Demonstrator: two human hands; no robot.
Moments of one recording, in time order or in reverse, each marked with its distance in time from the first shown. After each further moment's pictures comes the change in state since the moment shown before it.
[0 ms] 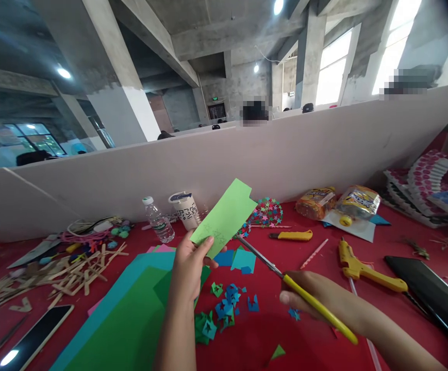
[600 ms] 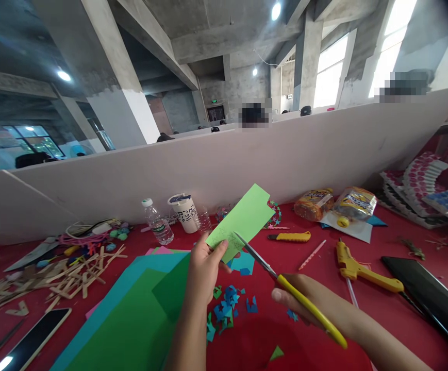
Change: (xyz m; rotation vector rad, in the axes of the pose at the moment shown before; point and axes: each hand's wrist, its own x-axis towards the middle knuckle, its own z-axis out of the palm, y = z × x) left_hand -0.010 -0.001 0.026 0.067 -0.011 -0.072; right_hand 0.000 -0.006 0.010 0.124 0.010 0.041
